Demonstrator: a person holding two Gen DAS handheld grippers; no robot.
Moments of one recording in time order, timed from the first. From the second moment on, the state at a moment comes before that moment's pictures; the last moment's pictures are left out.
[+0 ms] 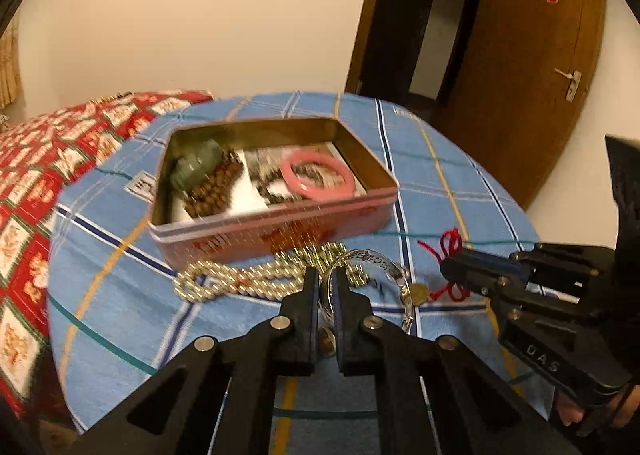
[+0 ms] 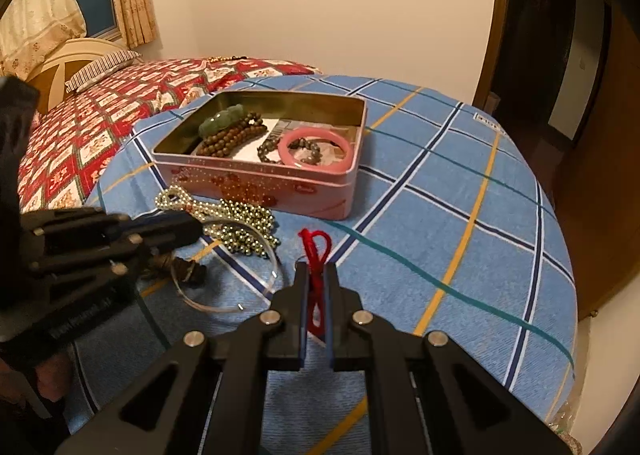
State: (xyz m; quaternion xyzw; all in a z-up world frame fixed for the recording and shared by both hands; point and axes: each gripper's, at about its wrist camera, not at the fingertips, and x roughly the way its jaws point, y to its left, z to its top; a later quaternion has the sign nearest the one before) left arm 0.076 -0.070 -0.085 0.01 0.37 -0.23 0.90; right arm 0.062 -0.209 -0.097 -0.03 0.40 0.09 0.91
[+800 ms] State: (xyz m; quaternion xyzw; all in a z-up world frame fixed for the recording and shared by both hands) left arm 0.104 -0.032 -0.037 0.07 0.28 -0.11 0.95; right arm 0.079 -0.205 -0.053 -0.08 0.35 0.07 0.93
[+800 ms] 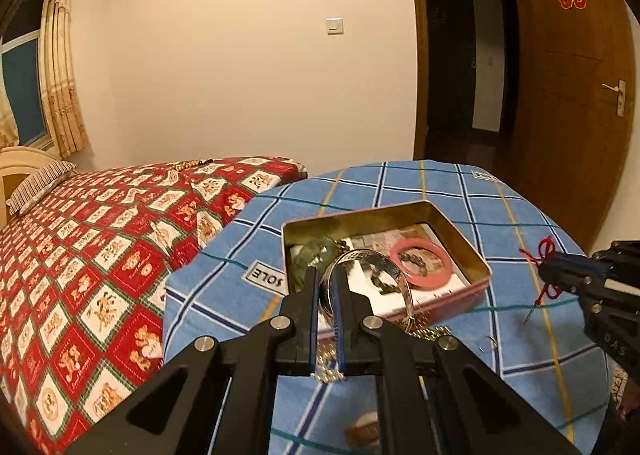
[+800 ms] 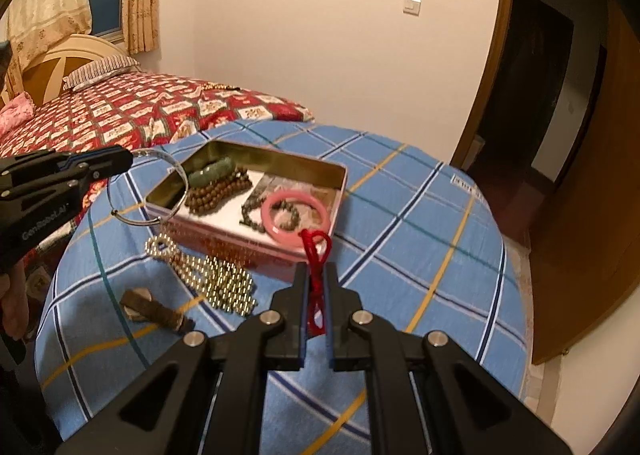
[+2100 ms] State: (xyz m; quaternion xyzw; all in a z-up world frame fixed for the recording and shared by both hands) left arm 0.195 -0.049 -0.054 0.07 0.30 -0.10 0.95; right arm 0.184 -0.191 -0.058 -0.10 0.35 0.11 0.93
